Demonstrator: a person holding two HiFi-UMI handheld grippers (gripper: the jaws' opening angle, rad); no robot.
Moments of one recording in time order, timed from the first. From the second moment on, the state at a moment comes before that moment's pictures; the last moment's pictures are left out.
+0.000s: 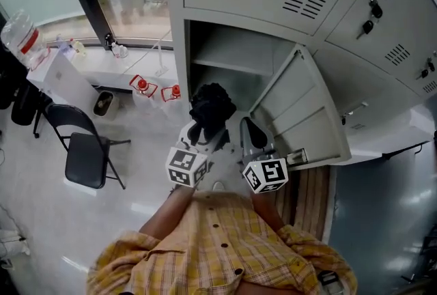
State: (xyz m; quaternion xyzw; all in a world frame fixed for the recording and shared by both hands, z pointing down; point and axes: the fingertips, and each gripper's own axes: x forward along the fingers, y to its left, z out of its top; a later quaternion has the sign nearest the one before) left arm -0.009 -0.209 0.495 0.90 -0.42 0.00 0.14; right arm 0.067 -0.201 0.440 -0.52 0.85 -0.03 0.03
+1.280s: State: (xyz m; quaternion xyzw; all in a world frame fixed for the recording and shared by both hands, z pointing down) left arm 0.008 -0.282 0.566 0.81 -0.36 -0.09 0.46; right arm 0.082 -0.225 0.460 -0.50 0.87 -0.02 0.01
